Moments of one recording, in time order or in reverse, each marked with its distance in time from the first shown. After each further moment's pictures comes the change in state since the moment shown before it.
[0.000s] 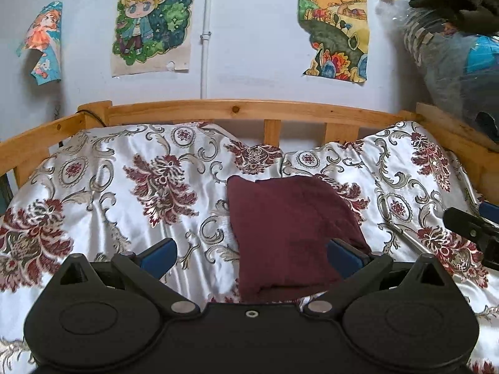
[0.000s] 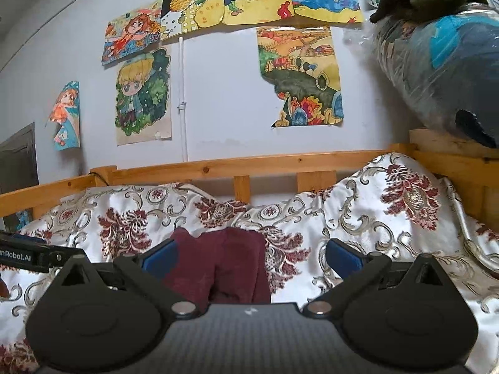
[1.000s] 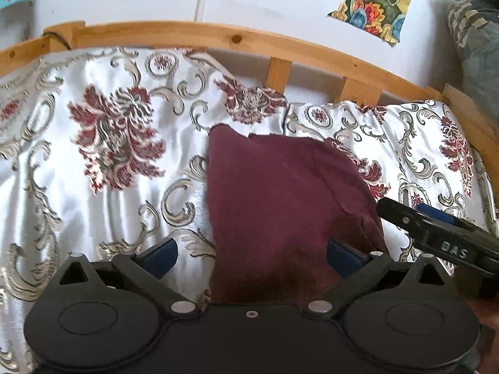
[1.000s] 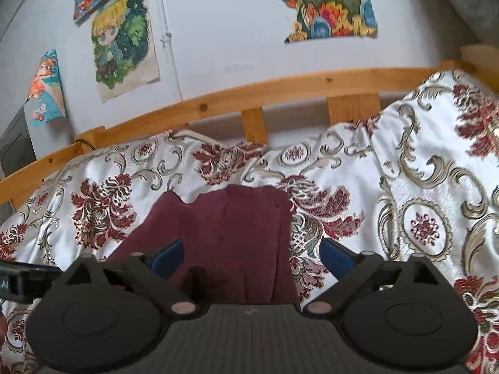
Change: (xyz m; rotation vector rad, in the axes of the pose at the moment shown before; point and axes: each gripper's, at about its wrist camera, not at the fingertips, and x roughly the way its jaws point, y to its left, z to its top) left arm 0.141 0.005 0.023 -0.132 0.235 -0.067; right arm 0.187 -0.025 -0.011 0.096 0.239 0.122
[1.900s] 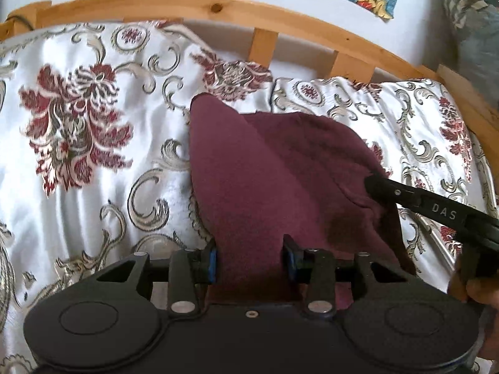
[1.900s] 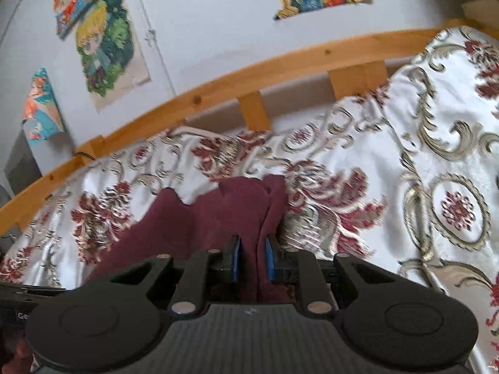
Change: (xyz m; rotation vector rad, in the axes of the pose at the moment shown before) left arm 0.063 0.007 0.010 0.018 0.093 -0.083; right arm 0.051 -0.024 0.002 0.123 0.065 0.072
